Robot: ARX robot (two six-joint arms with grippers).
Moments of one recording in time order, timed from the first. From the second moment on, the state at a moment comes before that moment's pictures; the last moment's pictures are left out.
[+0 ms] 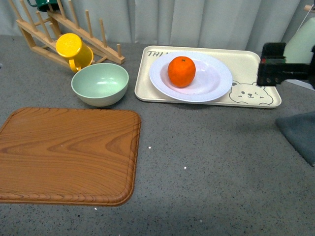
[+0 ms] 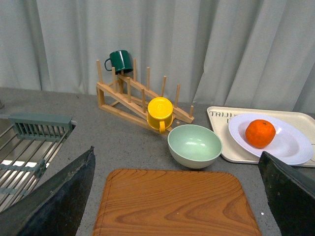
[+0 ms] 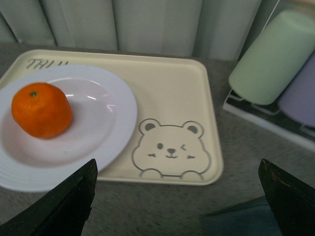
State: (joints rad) left arm 0.00 0.00 0.02 0.00 0.00 0.00; right arm 0.16 1.88 0.63 0.91 0.14 -0.04
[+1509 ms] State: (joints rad) left arm 0.00 0.00 0.02 0.00 0.00 0.00; right arm -0.01 0.01 0.01 -0.01 -0.01 -0.11
